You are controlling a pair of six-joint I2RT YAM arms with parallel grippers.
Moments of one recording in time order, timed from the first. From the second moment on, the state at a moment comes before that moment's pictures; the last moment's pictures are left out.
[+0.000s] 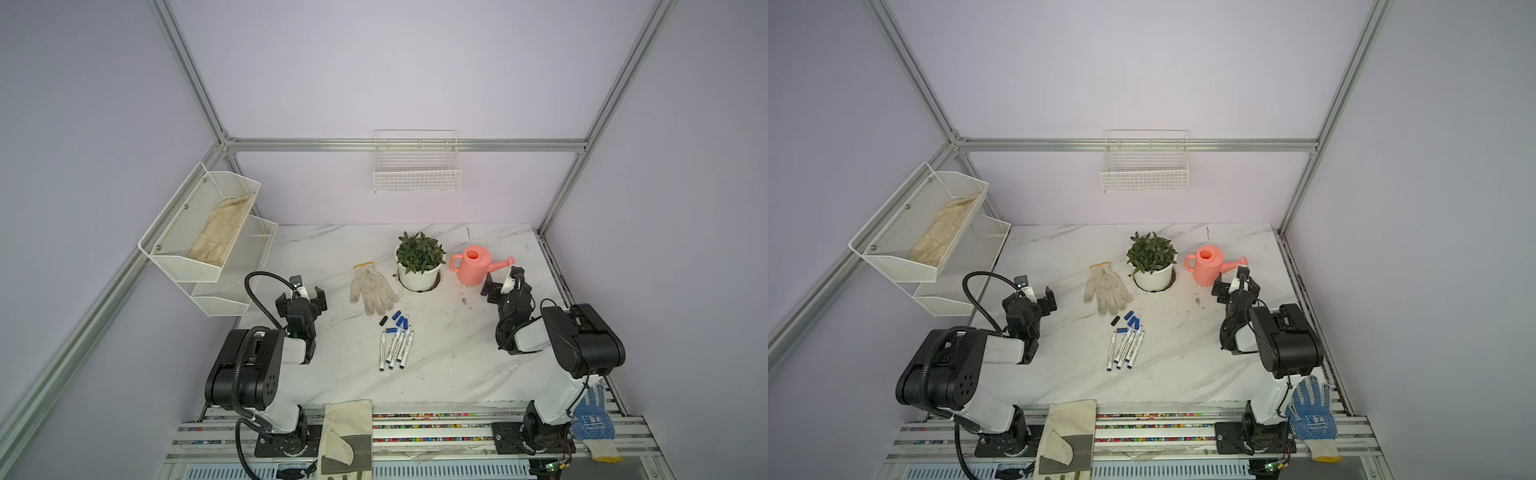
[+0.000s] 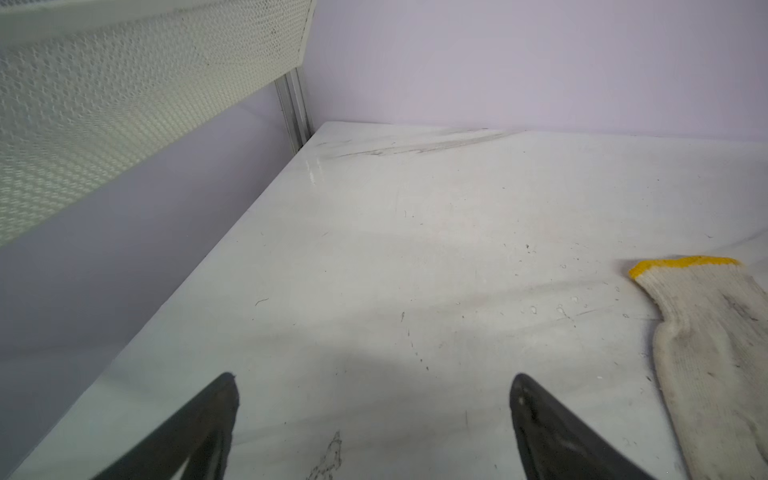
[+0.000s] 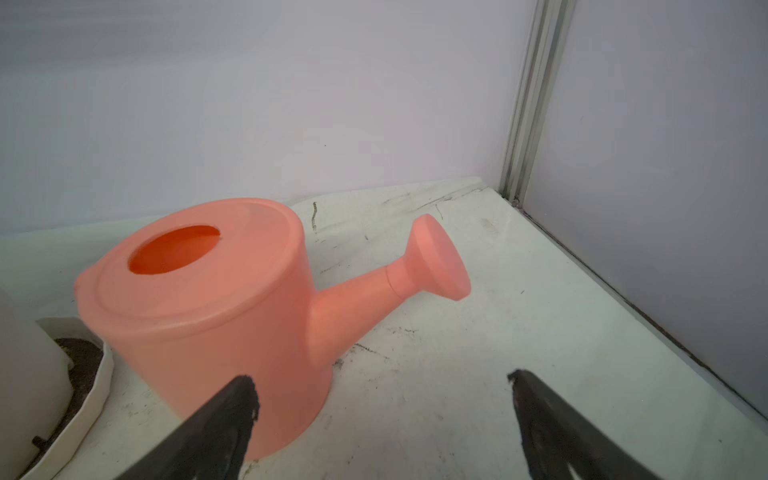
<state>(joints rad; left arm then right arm) -0.02 1.59 0.39 0.93 -0.35 -0.02 0.12 1.79 0.47 1.21 0.27 0.08</state>
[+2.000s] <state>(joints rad) -0.21 1.35 0.62 0.29 -0.41 -0.15 0.33 1.45 0.82 0.53 0.47 0.23</state>
